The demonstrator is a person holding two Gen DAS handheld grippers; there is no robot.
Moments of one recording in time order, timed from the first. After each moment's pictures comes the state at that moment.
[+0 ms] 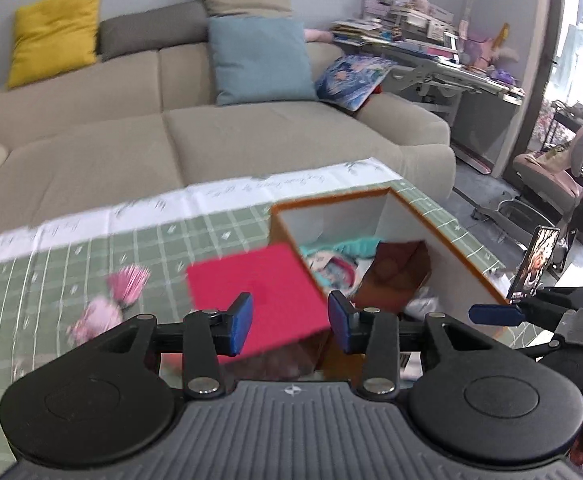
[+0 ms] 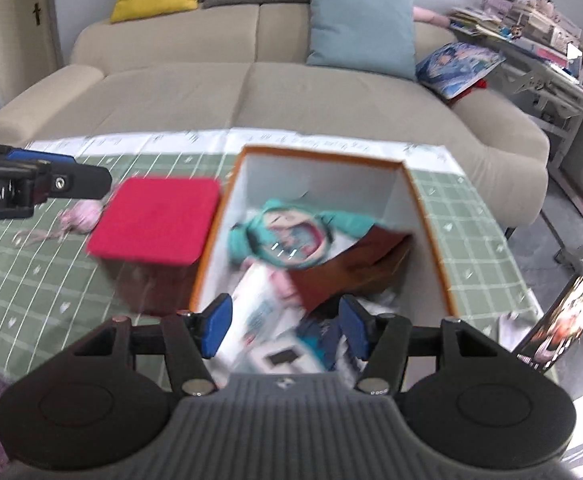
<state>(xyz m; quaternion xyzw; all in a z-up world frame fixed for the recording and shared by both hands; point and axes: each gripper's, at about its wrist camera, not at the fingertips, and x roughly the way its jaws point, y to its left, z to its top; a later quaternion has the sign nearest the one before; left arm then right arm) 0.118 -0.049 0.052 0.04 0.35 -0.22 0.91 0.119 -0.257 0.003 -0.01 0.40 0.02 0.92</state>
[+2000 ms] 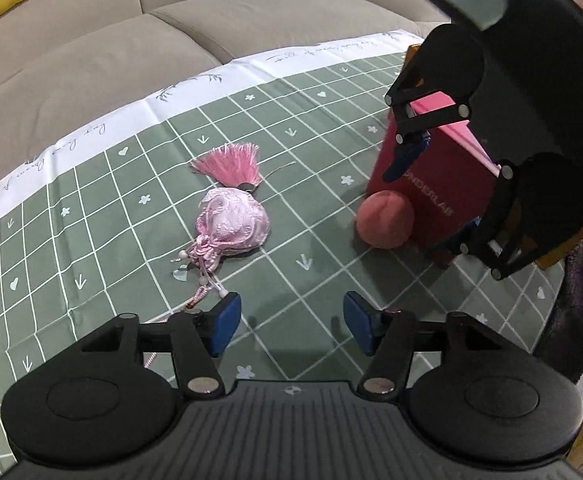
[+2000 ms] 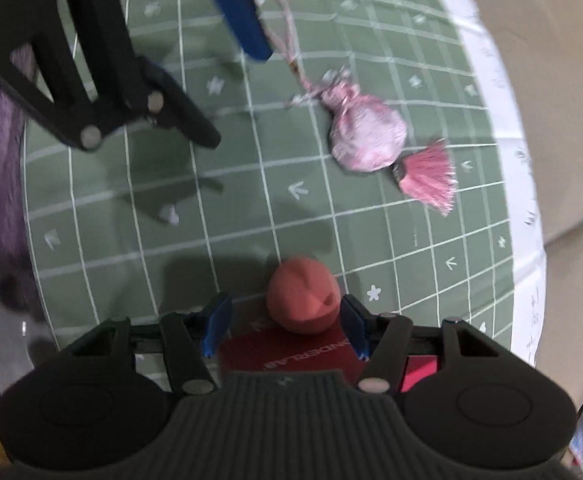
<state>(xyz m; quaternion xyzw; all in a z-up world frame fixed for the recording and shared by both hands) 0.233 0.130 -0.057 0.14 0.47 -0.29 0.82 0.287 0.009 -0.085 -0.50 0.48 0.40 0.59</state>
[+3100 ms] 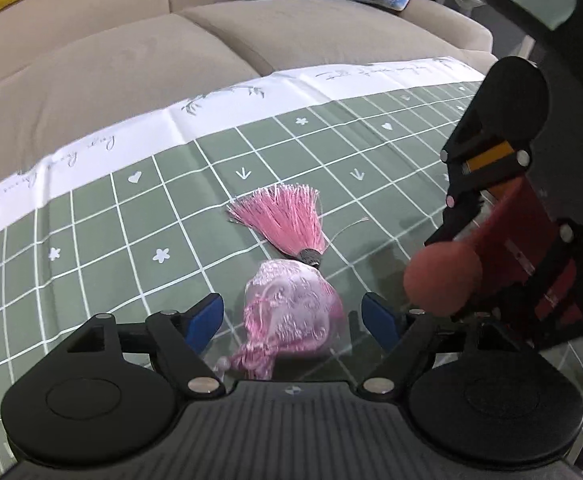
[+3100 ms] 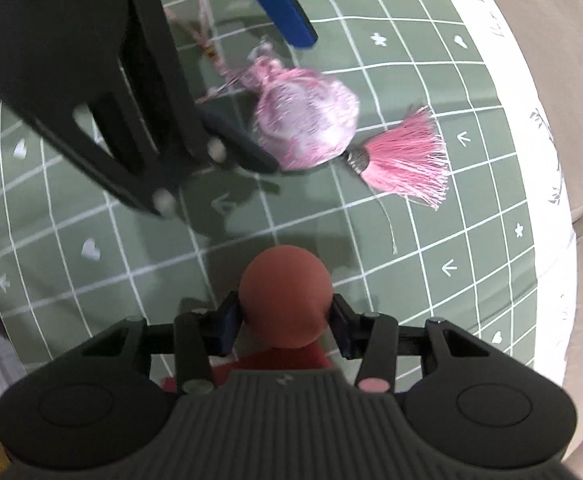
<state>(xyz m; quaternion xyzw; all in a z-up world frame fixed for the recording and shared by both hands) 0.325 0.121 -0.100 0.10 0.46 -0.26 0.84 0.361 0.012 -0.107 -0.44 0.55 0.39 0.60</state>
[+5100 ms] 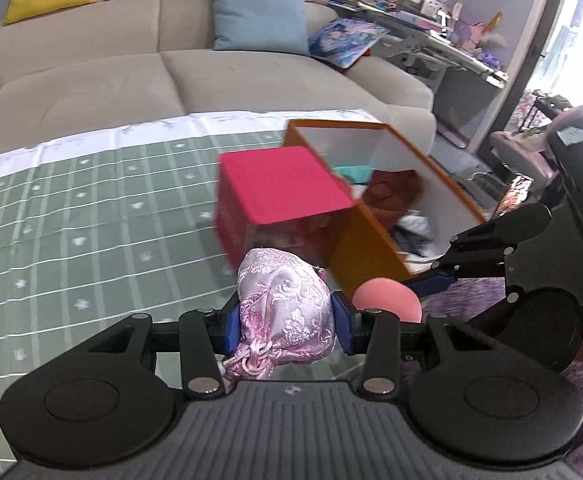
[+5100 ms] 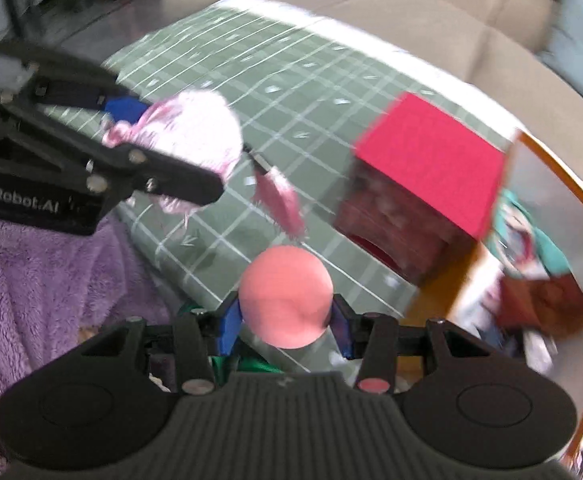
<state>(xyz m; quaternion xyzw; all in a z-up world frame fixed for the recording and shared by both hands) 0.078 0.024 0.022 0.00 0.41 -0.26 0.87 0.105 -0.143 -0.009 -0.16 0.49 0.28 0.81</state>
